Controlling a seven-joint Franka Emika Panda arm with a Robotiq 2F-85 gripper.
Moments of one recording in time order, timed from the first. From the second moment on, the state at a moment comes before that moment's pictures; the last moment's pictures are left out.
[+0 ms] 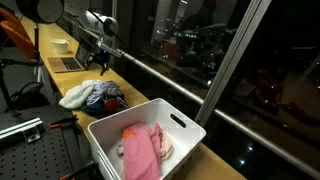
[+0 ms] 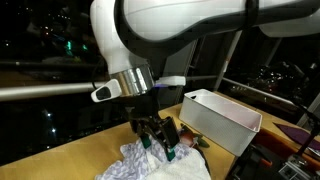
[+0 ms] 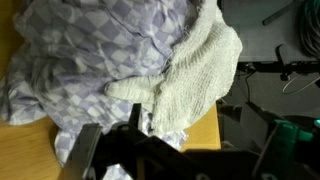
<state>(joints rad) 0.49 0.97 0.27 -1.05 -0.20 1.47 -0.89</state>
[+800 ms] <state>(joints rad) 0.51 1.13 0.22 -1.02 -0.31 1.50 -0.89</state>
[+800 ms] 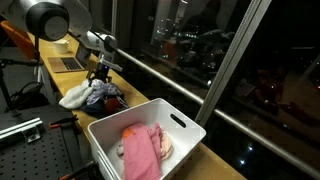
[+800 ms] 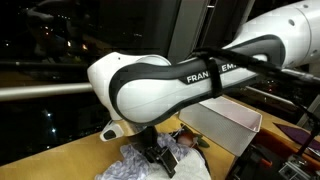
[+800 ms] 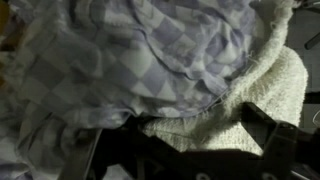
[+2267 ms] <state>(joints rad) 0.34 0.83 0.20 -1.39 -0.38 1.74 -0.90</state>
